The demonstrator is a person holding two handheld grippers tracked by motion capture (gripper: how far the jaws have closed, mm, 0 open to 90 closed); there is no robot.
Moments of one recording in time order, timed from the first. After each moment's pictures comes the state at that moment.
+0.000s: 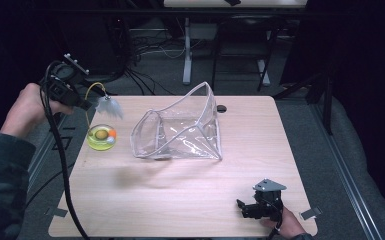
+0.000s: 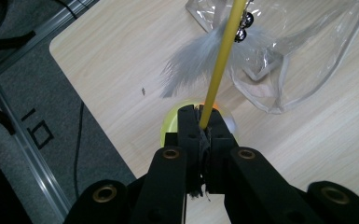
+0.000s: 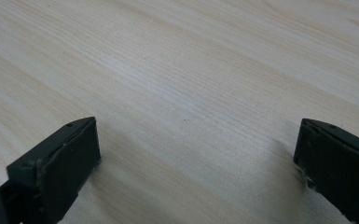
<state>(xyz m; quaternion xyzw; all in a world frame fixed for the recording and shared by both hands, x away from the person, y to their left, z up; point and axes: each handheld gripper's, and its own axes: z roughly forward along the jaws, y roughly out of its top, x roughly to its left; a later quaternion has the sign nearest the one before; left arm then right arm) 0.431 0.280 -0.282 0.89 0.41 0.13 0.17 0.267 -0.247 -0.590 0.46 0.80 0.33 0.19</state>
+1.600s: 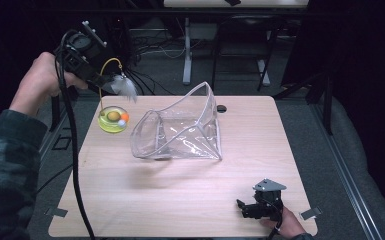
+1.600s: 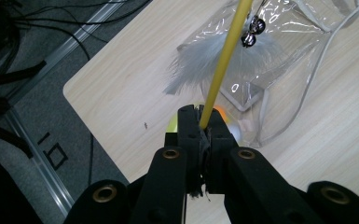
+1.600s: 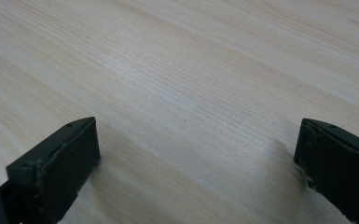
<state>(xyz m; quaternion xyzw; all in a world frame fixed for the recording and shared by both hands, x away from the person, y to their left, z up) 0.450 0.228 -0.224 0.90 0.37 0.15 0.17 0.268 -0.247 -0.590 0.46 0.80 0.33 0.19</state>
